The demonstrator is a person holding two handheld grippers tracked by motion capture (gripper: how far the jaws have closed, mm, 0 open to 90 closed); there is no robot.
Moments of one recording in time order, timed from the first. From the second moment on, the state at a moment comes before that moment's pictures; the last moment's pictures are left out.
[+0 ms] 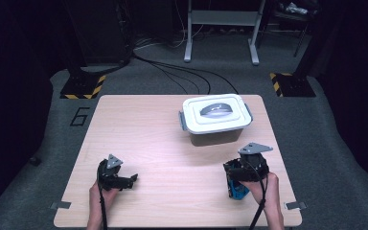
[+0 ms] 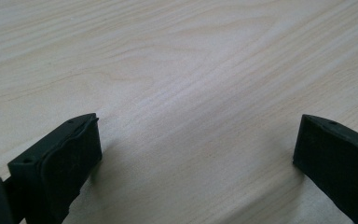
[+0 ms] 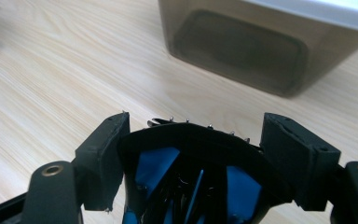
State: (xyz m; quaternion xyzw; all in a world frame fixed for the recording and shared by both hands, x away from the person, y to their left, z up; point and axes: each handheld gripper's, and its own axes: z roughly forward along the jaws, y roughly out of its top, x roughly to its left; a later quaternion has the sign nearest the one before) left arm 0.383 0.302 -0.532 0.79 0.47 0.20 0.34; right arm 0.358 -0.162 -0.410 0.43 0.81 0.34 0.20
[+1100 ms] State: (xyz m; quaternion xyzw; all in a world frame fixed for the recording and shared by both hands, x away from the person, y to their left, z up) left arm 0.383 0.302 -0.532 0.79 0.47 0.20 0.34; right arm 0.444 -0.142 -0.491 0.47 0.84 0.24 0.09
